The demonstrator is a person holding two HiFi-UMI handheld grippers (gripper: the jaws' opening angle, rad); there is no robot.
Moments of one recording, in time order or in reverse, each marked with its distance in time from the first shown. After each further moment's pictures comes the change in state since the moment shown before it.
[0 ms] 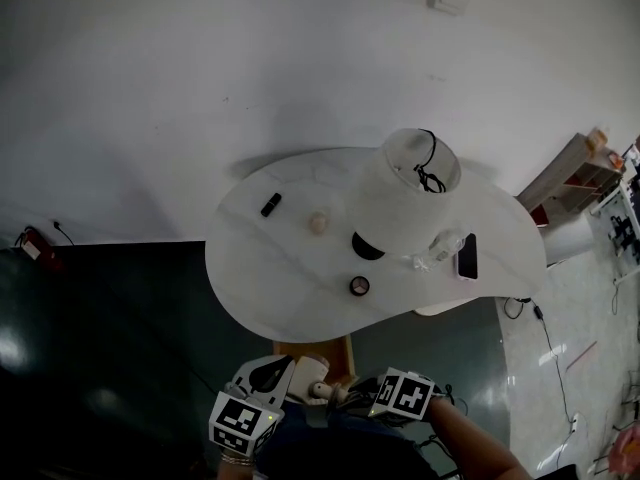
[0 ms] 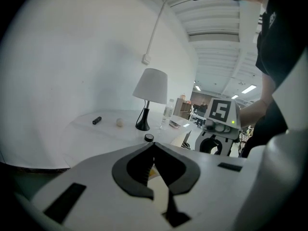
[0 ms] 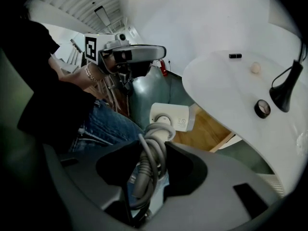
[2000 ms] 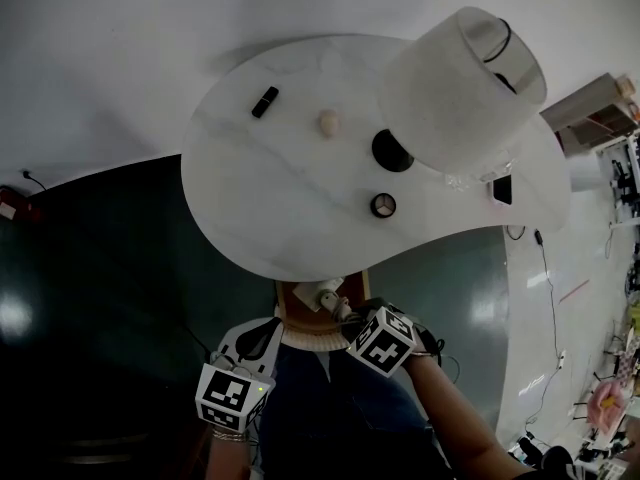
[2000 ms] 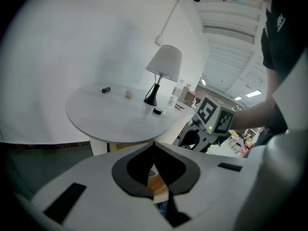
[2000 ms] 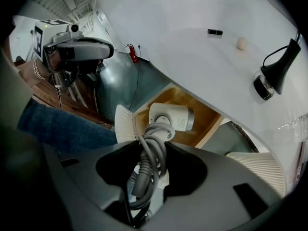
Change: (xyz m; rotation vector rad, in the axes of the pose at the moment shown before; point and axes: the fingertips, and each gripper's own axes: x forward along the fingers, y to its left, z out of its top) left arm -0.004 0.042 -0.094 -0.123 0.166 -0.022; right arm 0.084 -0.083 -0.002 0.189 0.141 -0.304
